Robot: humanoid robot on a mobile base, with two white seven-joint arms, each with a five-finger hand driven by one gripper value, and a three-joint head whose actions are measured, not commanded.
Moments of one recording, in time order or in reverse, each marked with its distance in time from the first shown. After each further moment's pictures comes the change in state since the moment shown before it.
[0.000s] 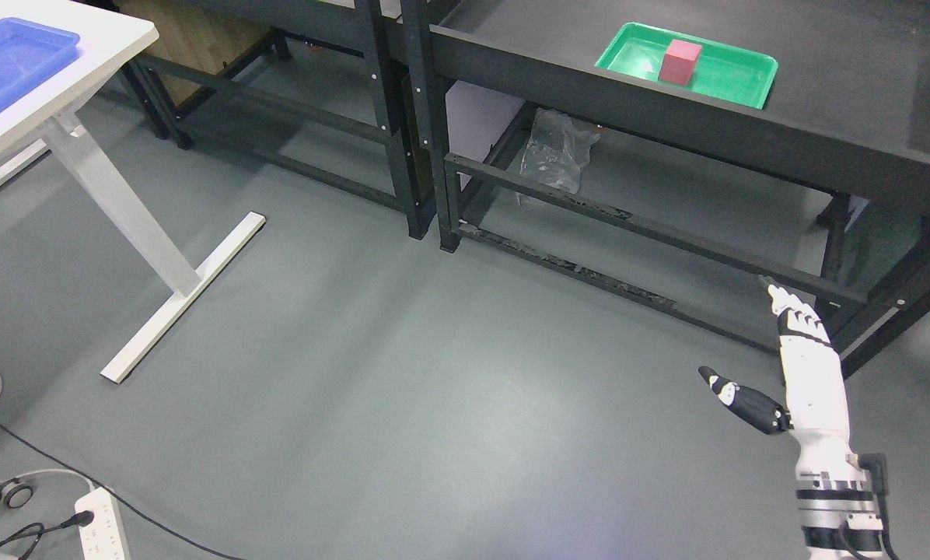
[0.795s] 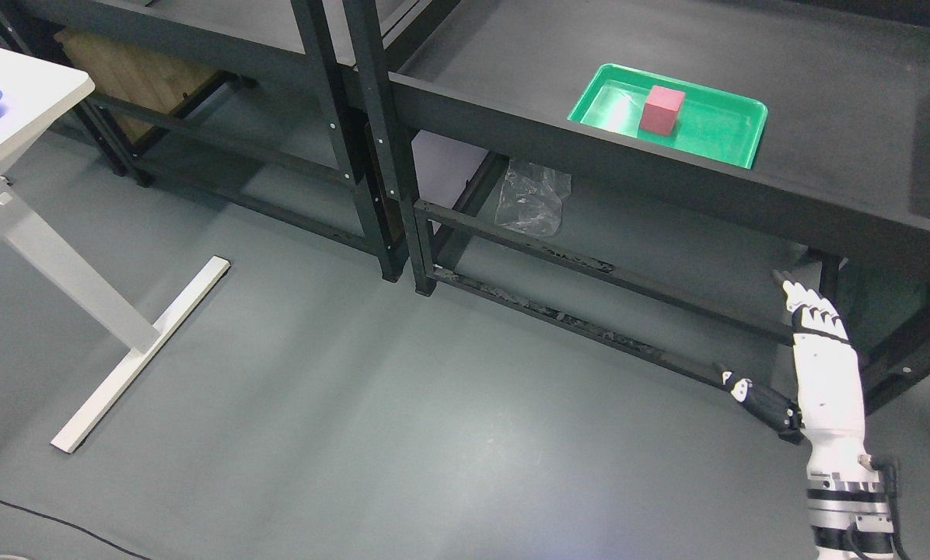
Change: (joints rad) left arm 0.000 0.000 0.000 0.000 0.000 0.000 0.000; right arm -0.004 -0.004 -0.022 0.000 0.041 -0.009 -0.039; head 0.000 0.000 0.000
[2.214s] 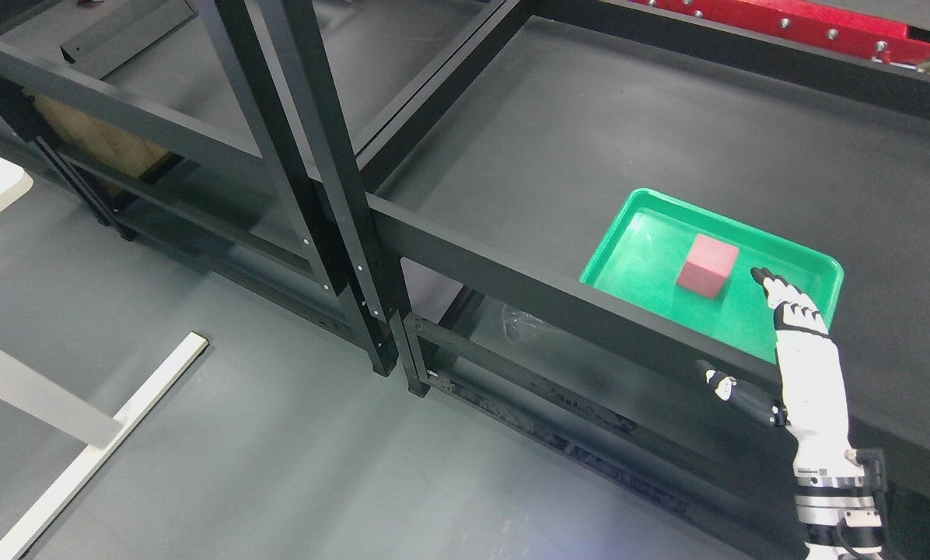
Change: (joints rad) left arm 0.000 0.000 0.000 0.000 0.000 0.000 0.000; right arm -0.008 0.010 0.019 0.001 -0.017 -0.040 0.042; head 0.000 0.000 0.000
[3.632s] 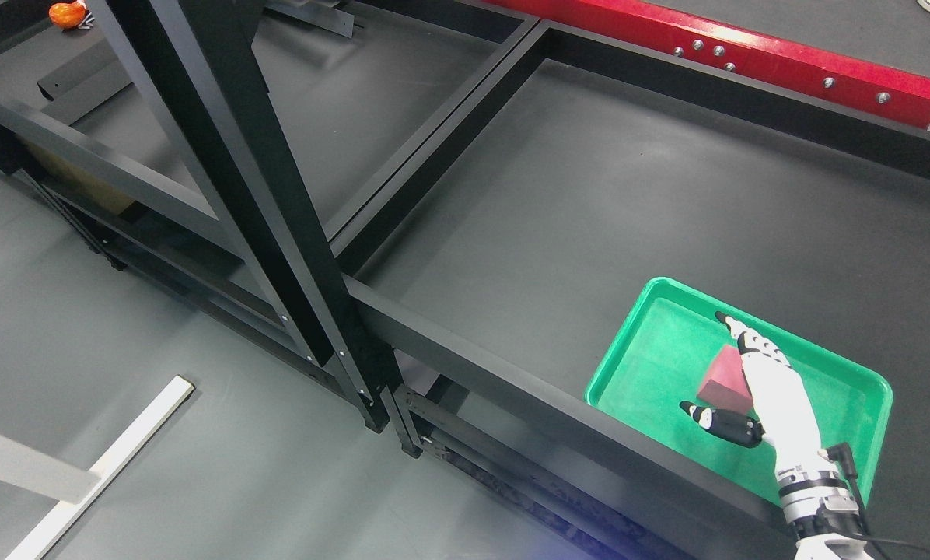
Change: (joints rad) left arm 0.000 0.000 0.000 0.000 0.000 0.000 0.000; right arm -0.005 0.001 0.013 0.007 0.005 0.225 0.280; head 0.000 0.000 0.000
